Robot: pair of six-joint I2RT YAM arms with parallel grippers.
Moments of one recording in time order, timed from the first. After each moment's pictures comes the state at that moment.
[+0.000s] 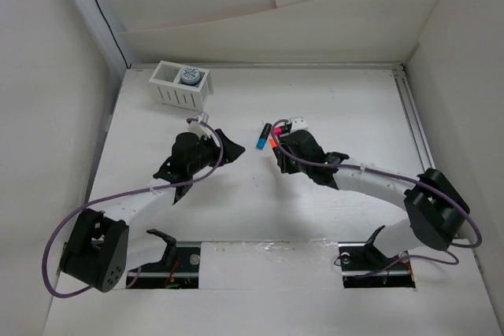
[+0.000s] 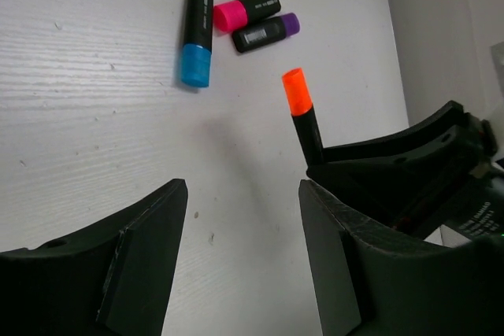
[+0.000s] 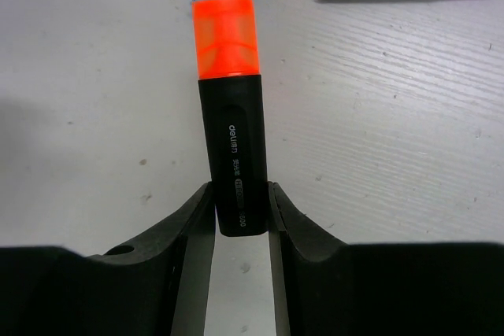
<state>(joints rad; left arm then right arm) -0.42 1.14 0.48 0.30 0.24 -0.76 0.79 1.48 0.83 -0.10 0.25 0.46</state>
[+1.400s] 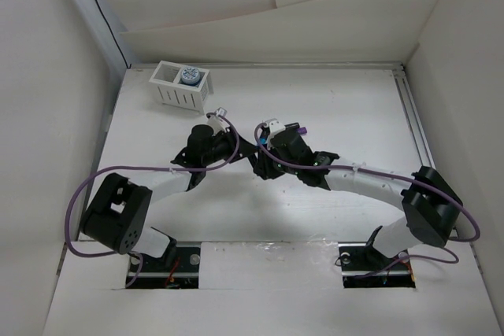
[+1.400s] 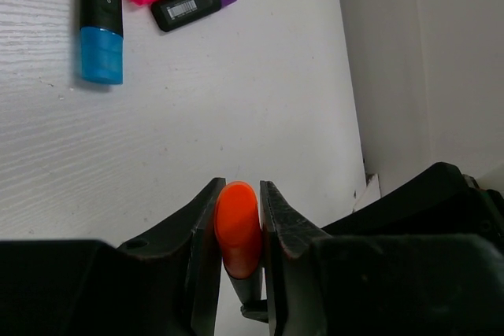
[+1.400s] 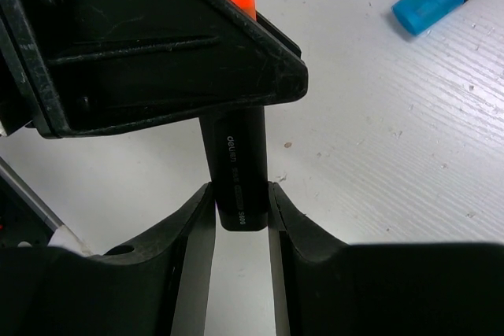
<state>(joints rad) -0.47 1.42 0.58 0.50 0.41 -0.89 0.89 1.49 0.94 -0.08 0.02 0.44</state>
